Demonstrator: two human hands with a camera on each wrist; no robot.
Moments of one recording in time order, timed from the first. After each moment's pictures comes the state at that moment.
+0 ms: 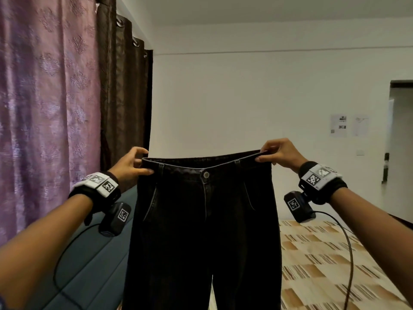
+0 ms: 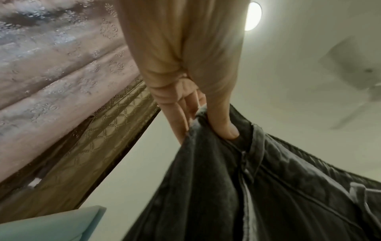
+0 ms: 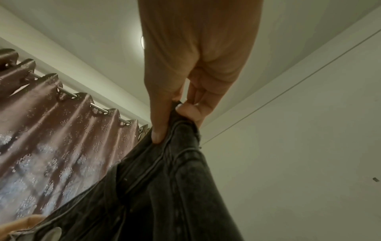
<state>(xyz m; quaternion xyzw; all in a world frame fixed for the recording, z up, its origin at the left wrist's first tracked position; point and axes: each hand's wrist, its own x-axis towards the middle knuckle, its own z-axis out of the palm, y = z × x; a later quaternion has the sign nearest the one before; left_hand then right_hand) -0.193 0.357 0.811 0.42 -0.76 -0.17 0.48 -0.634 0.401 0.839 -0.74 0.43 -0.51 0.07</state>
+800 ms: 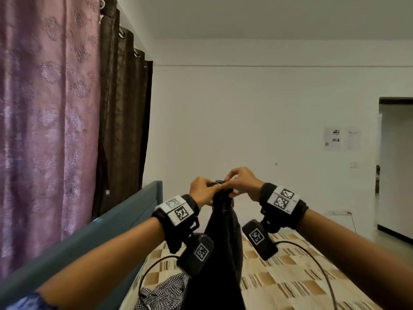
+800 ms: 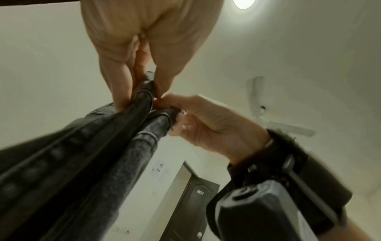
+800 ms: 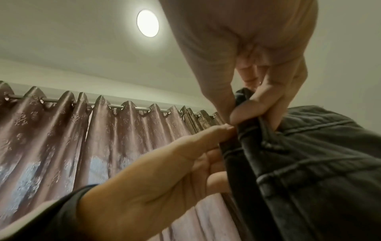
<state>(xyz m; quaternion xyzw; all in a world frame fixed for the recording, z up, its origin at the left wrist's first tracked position) -0.358 0.378 0.793 0.43 -0.70 -0.31 0.48 -0.499 0.411 0.825 -0.65 0.54 -0.47 0.25</state>
